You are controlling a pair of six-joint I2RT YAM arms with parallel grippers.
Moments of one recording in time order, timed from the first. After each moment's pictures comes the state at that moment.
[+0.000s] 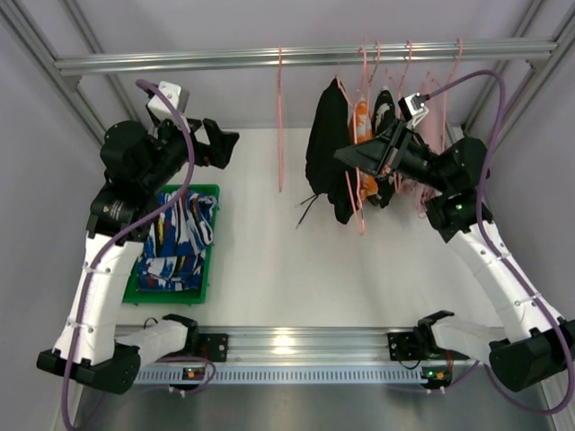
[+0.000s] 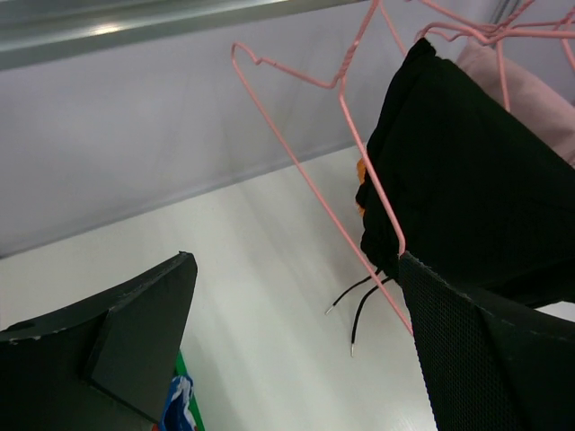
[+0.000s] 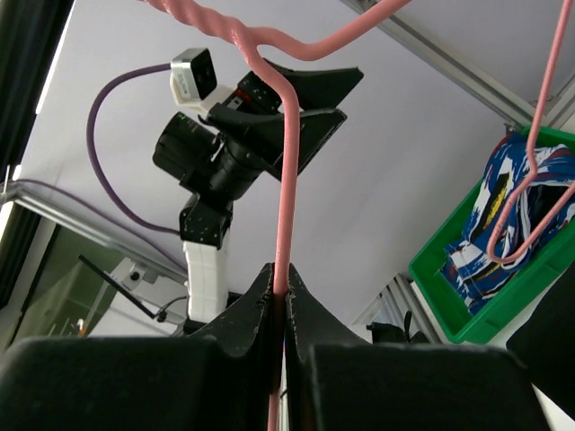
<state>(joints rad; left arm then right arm) -0.27 1.10 1.53 -0.47 0.21 -0.08 0.36 1.12 1.17 0.31 -0.80 1.30</state>
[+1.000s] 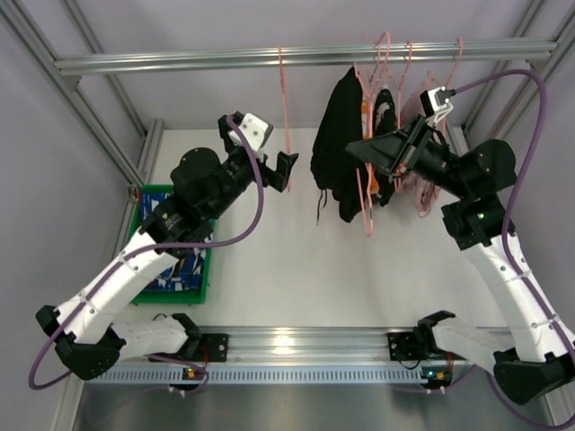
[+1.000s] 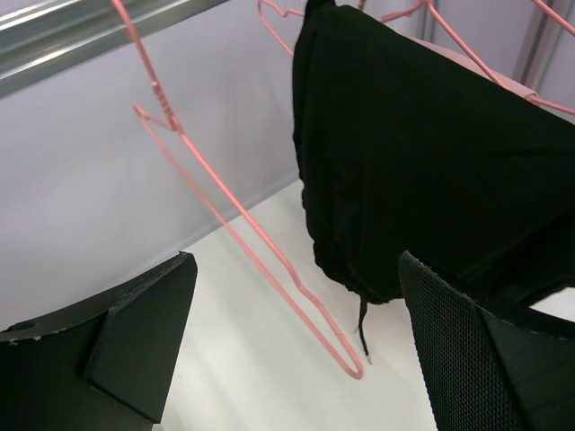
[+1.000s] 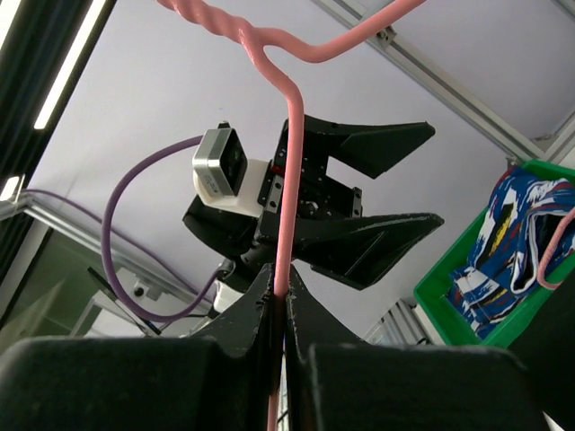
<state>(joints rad) -0.79 1.15 1.39 -0.19 -0.15 0.15 0.36 1.03 1.26 0.17 -0.73 1.27</state>
